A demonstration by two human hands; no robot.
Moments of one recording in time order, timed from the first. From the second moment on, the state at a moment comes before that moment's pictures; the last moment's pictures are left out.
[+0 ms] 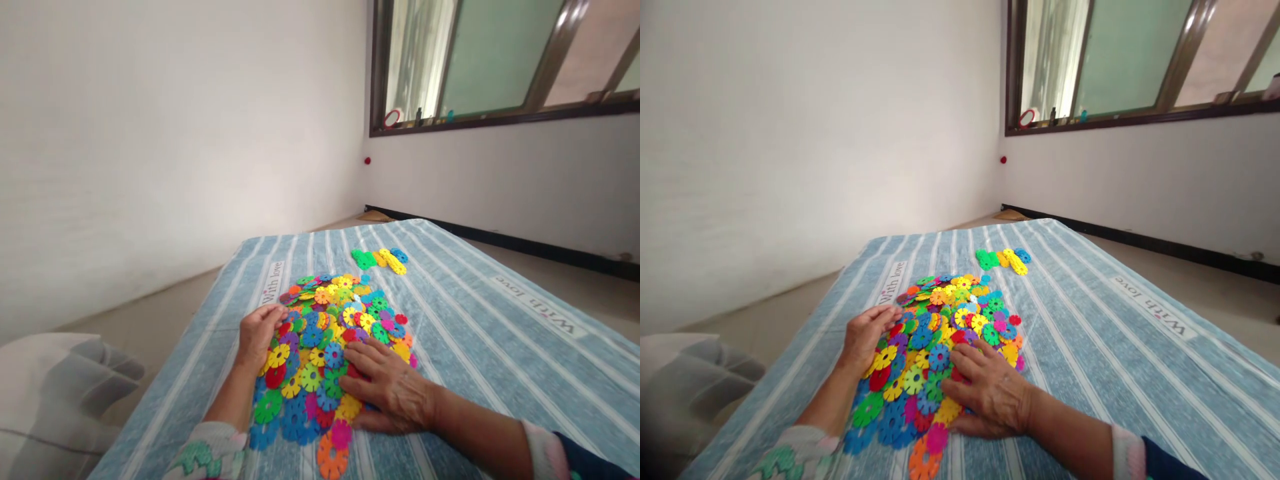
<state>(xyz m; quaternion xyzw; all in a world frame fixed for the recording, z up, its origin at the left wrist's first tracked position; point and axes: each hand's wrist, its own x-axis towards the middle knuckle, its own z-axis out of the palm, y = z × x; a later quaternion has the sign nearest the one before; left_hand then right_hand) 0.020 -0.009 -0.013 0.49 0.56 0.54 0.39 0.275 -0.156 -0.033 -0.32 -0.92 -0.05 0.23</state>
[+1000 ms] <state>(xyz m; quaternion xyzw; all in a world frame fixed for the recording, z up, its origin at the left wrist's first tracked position) 0.018 -0.002 -0.011 0.39 0.51 0.61 0.47 0.316 -0.089 -0.041 -0.58 -0.50 0.29 0.58</state>
